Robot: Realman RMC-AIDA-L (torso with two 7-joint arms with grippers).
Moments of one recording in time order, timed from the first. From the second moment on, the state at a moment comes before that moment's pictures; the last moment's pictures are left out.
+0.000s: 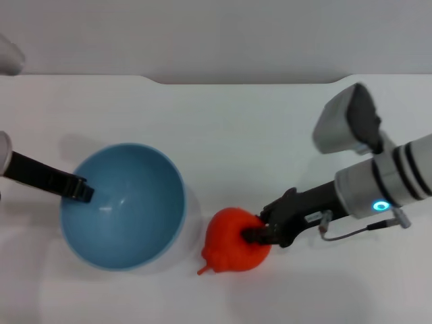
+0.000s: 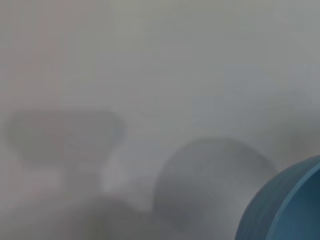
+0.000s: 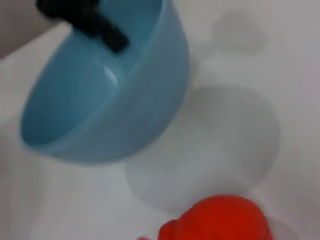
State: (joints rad) left arm -0.43 -2.06 1.20 1.50 2.54 1.65 -2.74; right arm 0.61 2.07 -1.48 -0.82 -2.00 -1.23 2.00
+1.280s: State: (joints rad) left arm -0.78 -2.07 1.55 1.16 2.45 1.47 -2.88; right arm 0.47 2.07 -1.20 -1.20 -1.89 -1.63 1.93
